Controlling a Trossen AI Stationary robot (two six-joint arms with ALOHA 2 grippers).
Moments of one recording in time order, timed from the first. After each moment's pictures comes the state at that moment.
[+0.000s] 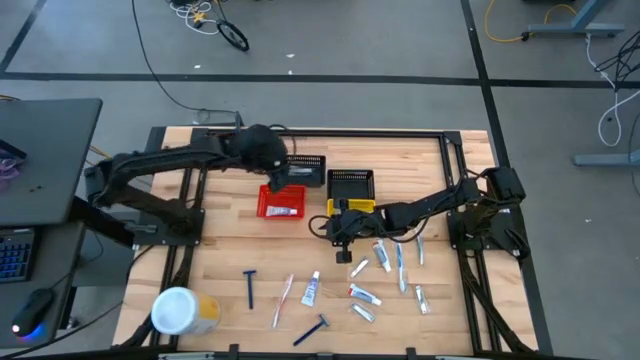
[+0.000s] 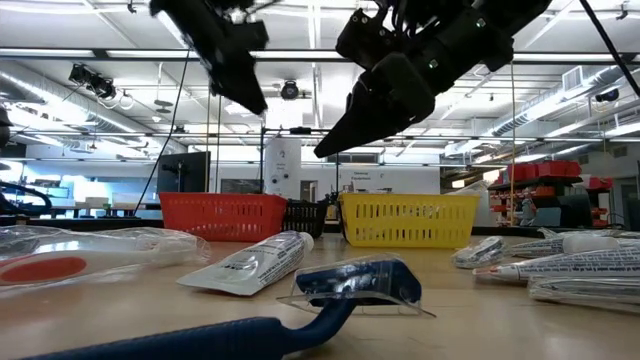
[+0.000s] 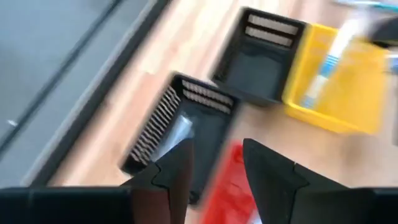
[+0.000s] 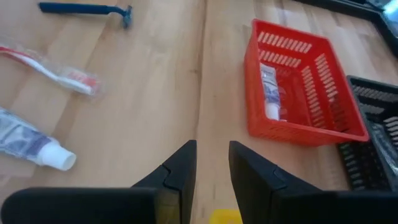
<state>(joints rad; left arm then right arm) 0.33 1.30 1.09 -0.57 -0.10 -0.02 0.16 1.74 0.98 0.11 0.18 -0.11</state>
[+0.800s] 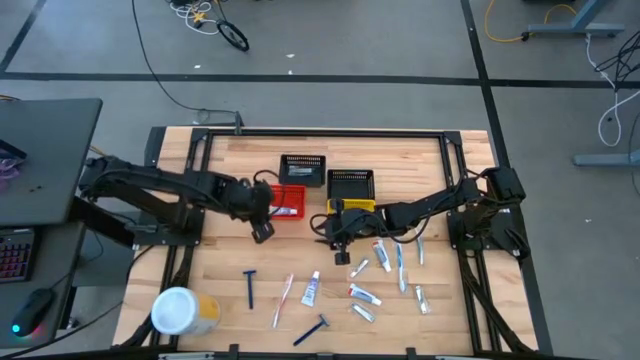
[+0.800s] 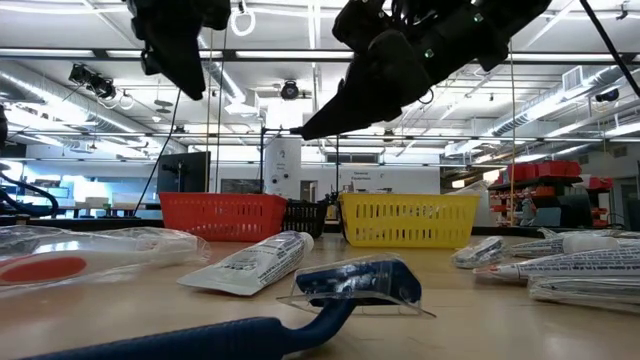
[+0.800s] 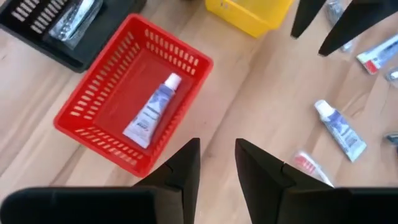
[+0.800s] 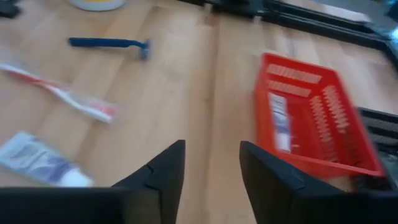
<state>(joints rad) -0.14 1.26 1.09 -0.90 -0.22 -0.62 0.16 1.74 0.98 0.20 0.11 -0.13</state>
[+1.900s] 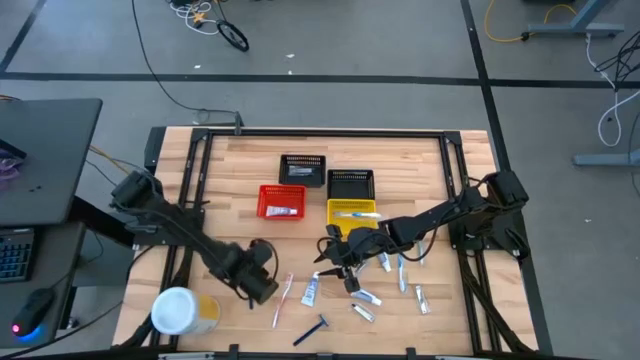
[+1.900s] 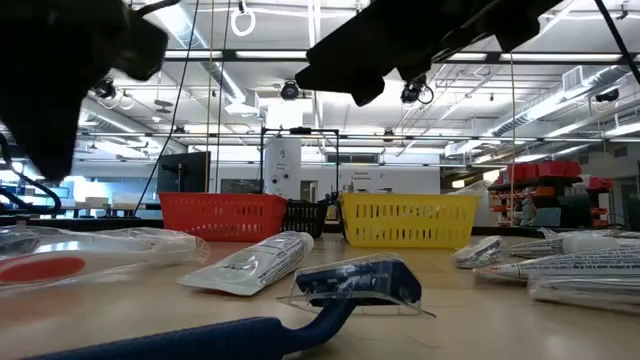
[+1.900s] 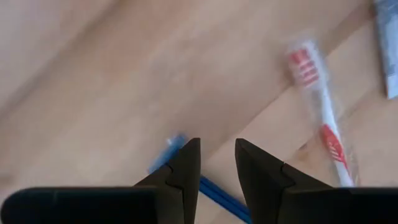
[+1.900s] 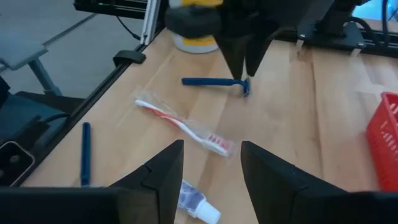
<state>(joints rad) -0.61 1.65 1.09 -0.88 -0.21 -1.46 0.29 1.74 0.98 0.30 -0.05 -0.02</state>
